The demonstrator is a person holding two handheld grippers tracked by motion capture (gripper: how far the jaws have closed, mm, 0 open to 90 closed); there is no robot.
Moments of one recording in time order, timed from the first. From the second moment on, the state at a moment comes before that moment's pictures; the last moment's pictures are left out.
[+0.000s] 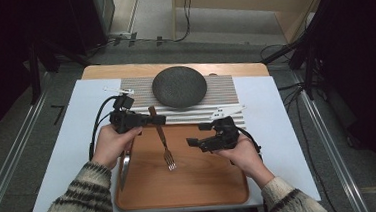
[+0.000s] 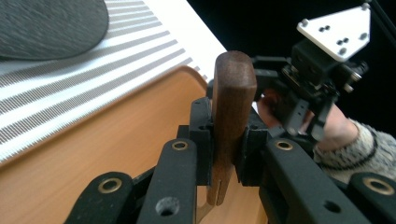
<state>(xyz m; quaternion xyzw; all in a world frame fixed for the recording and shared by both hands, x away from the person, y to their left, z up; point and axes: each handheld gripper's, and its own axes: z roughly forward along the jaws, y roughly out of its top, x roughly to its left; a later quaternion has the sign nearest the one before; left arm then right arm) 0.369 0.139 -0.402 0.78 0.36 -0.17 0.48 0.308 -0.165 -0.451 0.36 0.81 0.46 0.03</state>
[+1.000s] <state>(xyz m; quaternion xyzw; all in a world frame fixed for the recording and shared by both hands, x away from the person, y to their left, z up) 0.339 0.161 -0.413 0.80 0.34 -0.19 0.46 0.283 -0.197 -0.461 0.37 0.82 0.43 0.04</state>
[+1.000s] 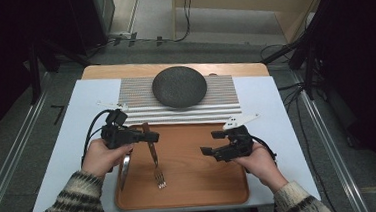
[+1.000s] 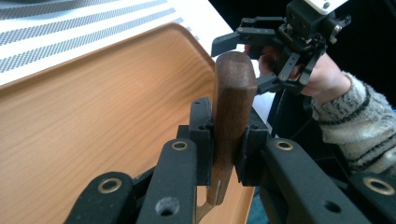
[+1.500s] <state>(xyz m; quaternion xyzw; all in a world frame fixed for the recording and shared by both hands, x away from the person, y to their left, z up) 0.338 0.164 -0.422 0.80 0.35 -0.16 0.46 0.265 -0.224 -0.473 0.39 0.82 0.41 0.04</state>
